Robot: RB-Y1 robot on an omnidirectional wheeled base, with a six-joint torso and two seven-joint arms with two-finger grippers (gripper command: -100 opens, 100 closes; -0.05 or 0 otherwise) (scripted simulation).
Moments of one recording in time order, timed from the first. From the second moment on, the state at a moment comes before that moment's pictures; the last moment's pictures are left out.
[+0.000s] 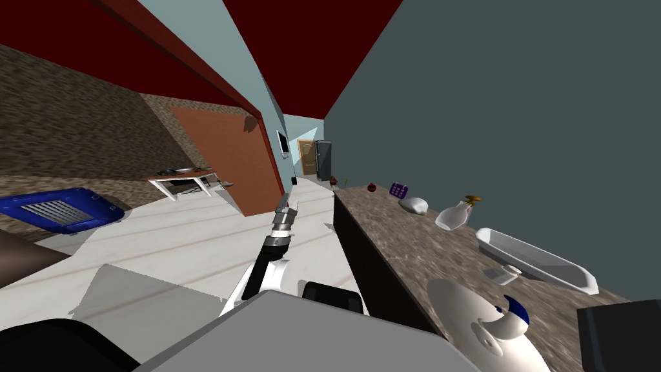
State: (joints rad) left arm 0.49 -0.03 -0.07 -2.23 -0.09 -0.42 0.07; right arm 1.43 -1.02 -0.31 -2.07 0.00 0.56 0.30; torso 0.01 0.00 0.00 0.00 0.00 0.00
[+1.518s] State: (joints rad) left arm 0.49 -0.03 -0.07 -2.23 -0.09 -0.42 0.07; right arm 1.84 -1.21 -0.37 -2.14 0.35 0.38 0.62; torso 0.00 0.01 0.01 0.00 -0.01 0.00
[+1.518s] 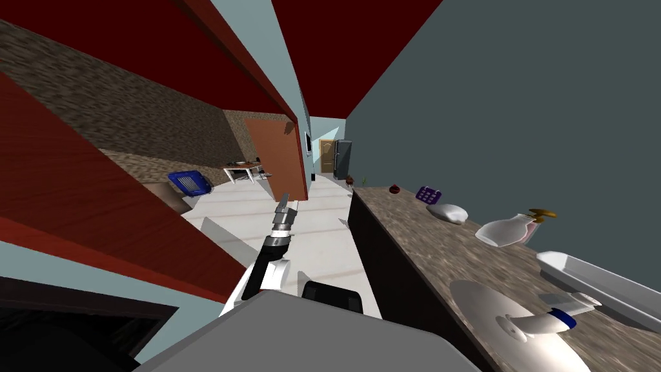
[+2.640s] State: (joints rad) left arm 0.49 -0.03 -0.07 -2.23 -0.09 -0.42 0.07; right arm 2.02 -1.41 -0.38 -2.21 0.66 0.29 0.81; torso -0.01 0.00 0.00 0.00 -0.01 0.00
